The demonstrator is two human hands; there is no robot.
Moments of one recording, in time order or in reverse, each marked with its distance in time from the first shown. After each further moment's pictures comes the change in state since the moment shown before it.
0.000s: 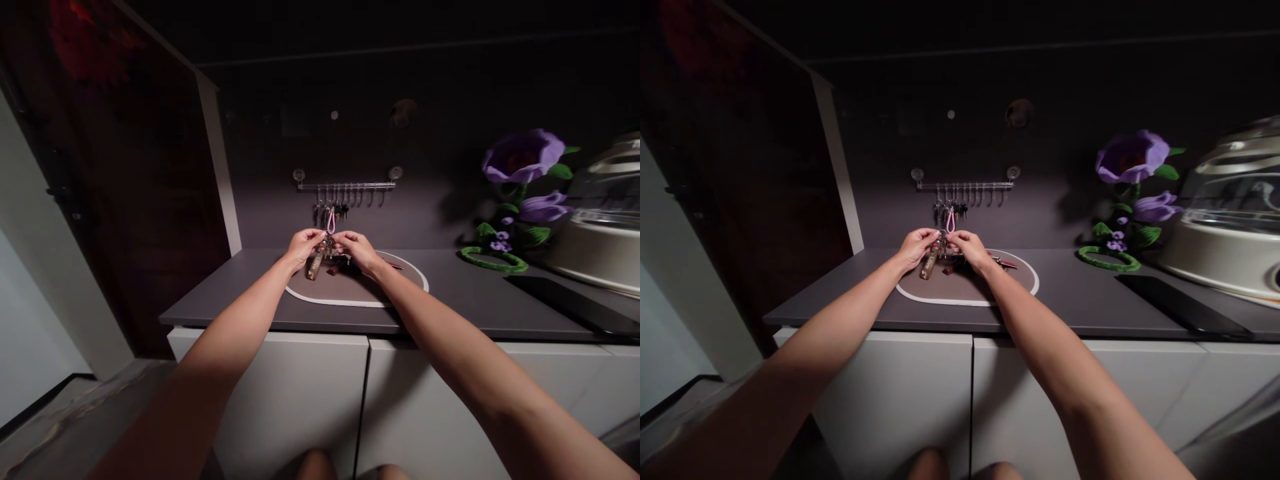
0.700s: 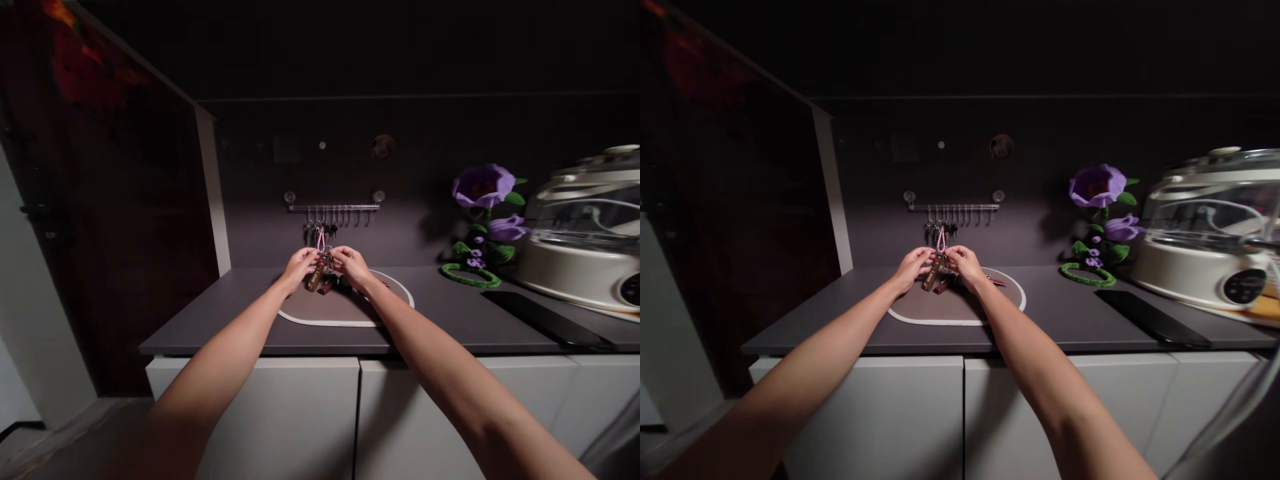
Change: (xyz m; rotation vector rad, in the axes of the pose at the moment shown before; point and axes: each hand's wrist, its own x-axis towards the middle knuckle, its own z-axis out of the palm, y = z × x) left_hand -0.009 0.007 0.014 0.047 -0.031 -0.014; right_hand 0.001 -0.002 -0.008 0.214 0.097 0.010
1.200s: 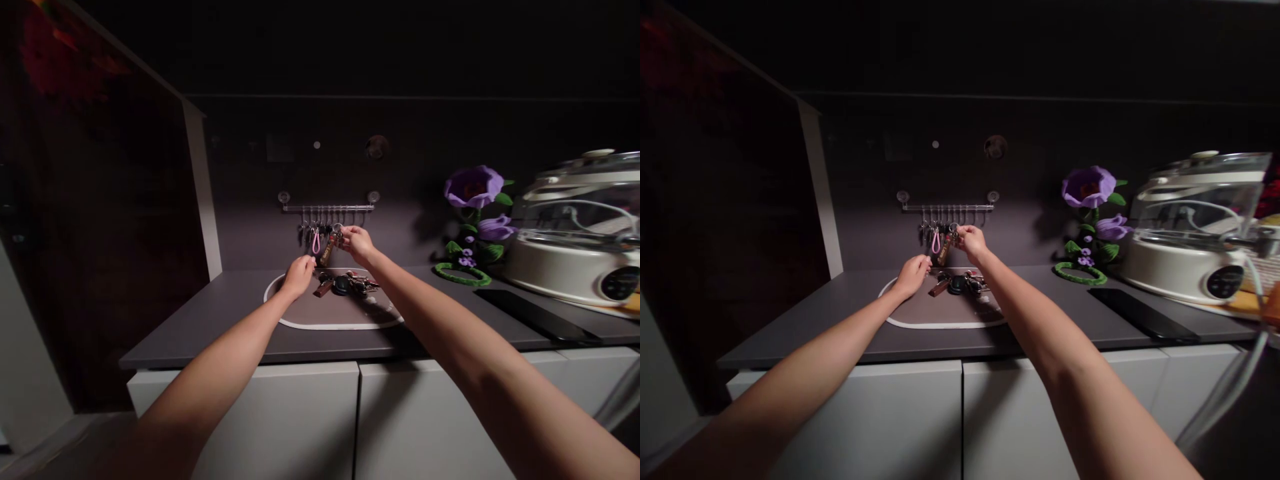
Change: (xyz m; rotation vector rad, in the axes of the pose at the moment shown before) left_hand 0.005 -0.019 0.003 0.762 0.068 0.298; right_hand 0.042 -0.044 -0.010 -0.025 0.187 -0.030
